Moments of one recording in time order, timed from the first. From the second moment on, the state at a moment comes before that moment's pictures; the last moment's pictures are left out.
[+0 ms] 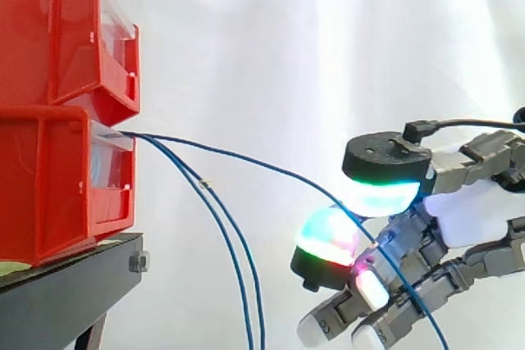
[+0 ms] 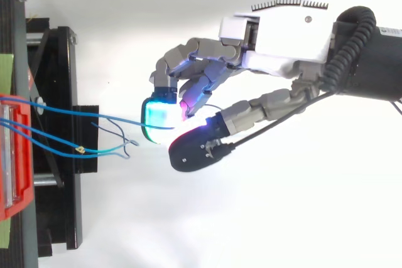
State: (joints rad) arm 0.10 -2.22 -1.23 -3.05 -1.33 -0.06
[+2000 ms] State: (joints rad) arm 0.10 -2.22 -1.23 -3.06 -1.33 -0.05
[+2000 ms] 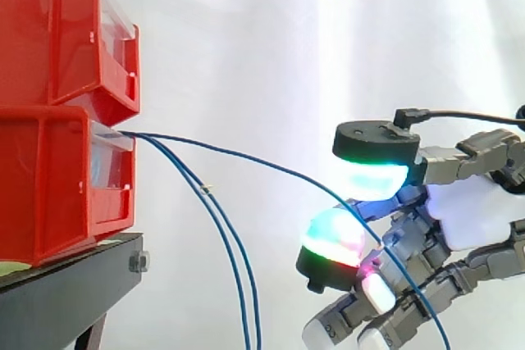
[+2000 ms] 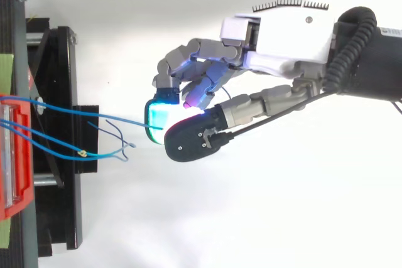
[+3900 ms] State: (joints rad) arm 0.10 -2.22 -1.23 -3.06 -1.33 -0.06
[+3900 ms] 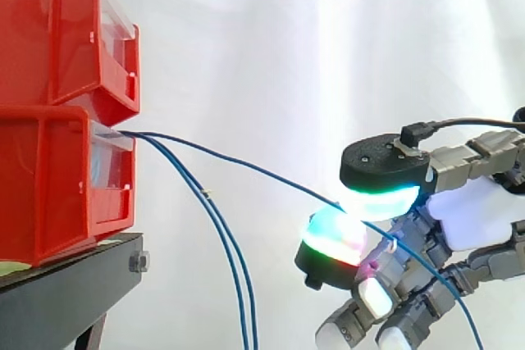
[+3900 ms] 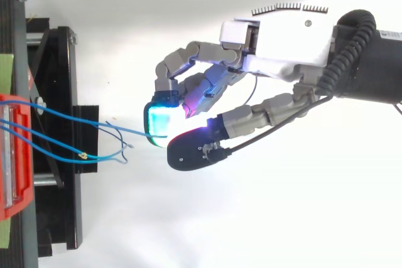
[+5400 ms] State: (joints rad) arm 0.08 -2.20 -1.23 -3.12 -1.36 -0.14
